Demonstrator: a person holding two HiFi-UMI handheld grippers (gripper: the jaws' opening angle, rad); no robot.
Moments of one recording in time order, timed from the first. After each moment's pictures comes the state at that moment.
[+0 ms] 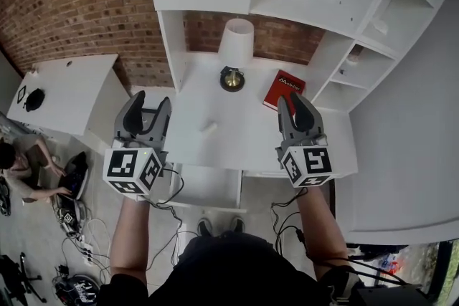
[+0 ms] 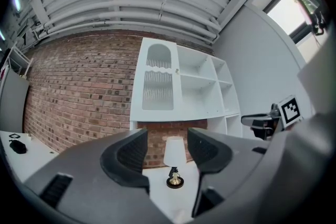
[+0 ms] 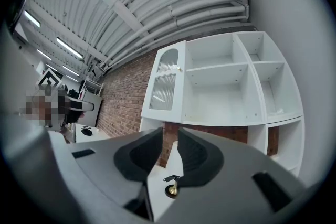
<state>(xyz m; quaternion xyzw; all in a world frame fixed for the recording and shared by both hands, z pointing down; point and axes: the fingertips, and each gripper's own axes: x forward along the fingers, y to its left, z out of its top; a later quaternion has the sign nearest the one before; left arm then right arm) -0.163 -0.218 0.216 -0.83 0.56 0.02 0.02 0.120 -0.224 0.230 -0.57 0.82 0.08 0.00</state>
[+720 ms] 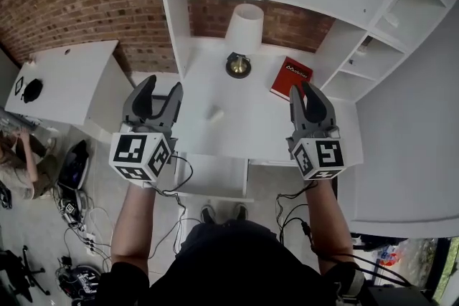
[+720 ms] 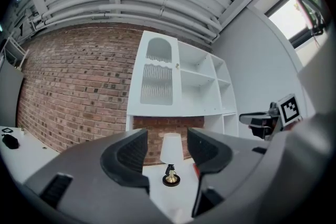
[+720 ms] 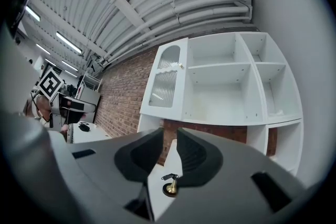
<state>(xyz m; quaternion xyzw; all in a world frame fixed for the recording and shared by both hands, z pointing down) -0.161 -0.246 0.226 -0.84 0.53 0.01 0.00 0.114 -0.237 0.229 -0.58 0.81 0.09 -0.01</state>
